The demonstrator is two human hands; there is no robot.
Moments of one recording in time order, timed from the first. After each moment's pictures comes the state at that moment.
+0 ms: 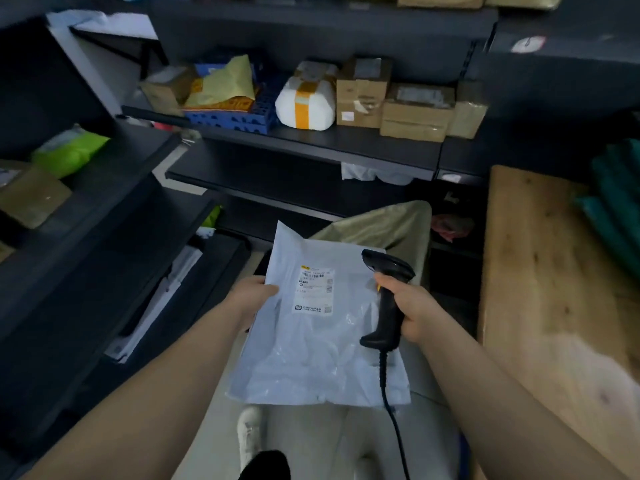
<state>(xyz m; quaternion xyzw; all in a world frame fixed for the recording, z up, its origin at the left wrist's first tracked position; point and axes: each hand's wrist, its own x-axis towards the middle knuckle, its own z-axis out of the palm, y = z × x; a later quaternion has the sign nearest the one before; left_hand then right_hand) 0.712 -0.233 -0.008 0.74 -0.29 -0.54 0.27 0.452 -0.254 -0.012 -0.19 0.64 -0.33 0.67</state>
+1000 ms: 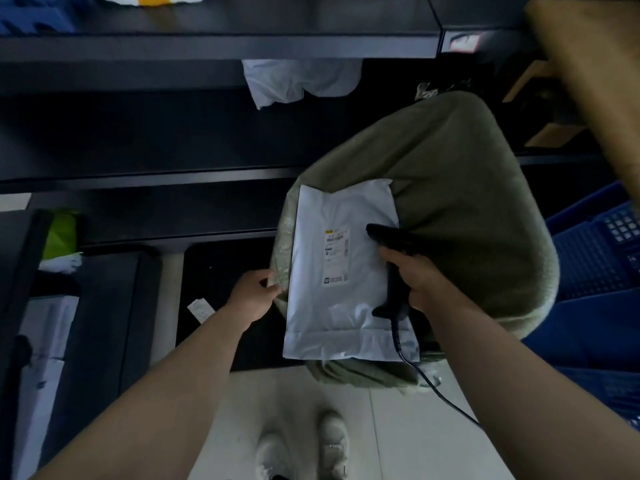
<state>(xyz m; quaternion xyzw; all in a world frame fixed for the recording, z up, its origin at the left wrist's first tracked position) 0.757 -0.450 -0.314 0.67 -0.55 -0.50 0.03 0.509 -0.388 -0.239 -0.06 0.75 -0.39 0.54</state>
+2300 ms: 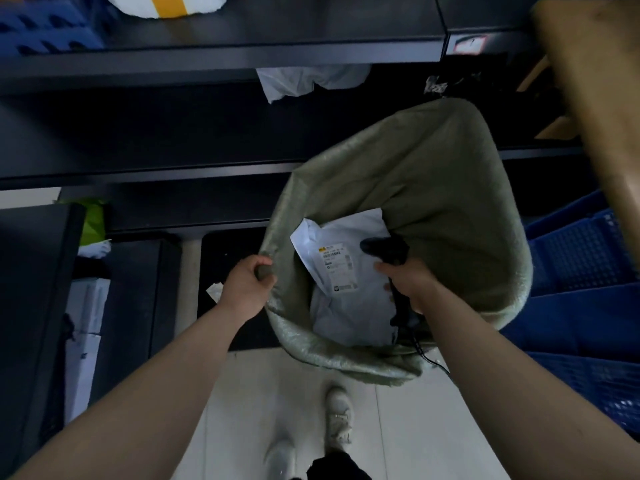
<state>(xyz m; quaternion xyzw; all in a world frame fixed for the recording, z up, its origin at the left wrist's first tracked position) 0.773 -0.433 -0.240 0.67 -0.57 -0.46 0.12 0.510 -0.376 -0.238 -0.16 0.80 -0.25 0.52</state>
